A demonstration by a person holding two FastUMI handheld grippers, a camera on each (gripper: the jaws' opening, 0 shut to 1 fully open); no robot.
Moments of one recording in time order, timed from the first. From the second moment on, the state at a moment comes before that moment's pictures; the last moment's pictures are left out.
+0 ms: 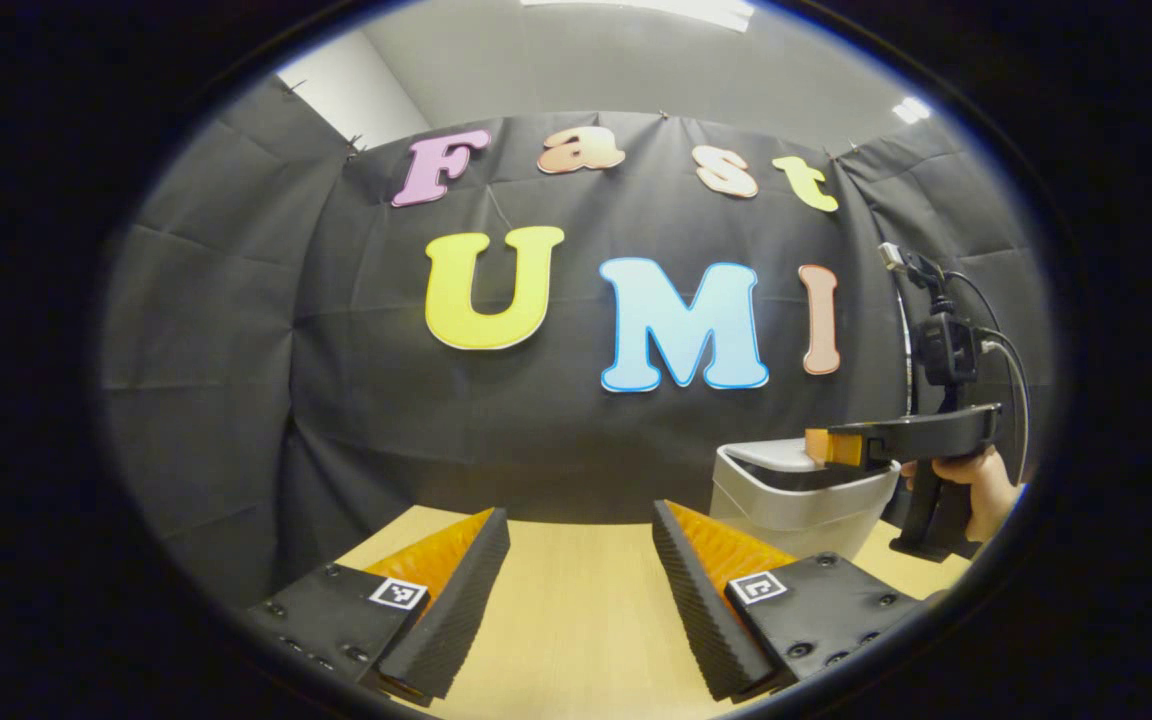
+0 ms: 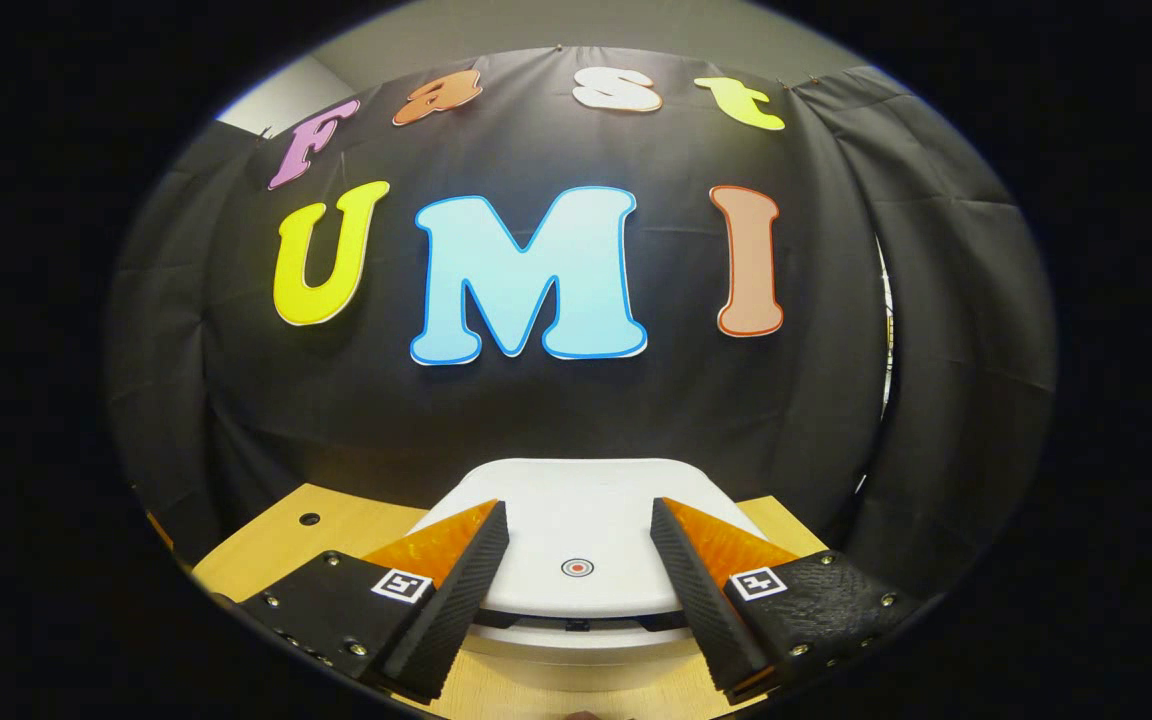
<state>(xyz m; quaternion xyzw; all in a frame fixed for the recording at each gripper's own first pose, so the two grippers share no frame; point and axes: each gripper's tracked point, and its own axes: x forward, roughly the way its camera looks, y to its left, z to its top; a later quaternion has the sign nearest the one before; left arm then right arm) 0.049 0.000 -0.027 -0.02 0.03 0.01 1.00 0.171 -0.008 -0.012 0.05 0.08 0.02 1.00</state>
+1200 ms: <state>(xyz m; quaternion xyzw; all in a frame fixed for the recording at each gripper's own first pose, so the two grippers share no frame) 0.041 -0.010 -0.027 -0.02 0.03 0.02 1.00 0.171 -0.006 -0.035 0.04 0.02 0.02 1.00</state>
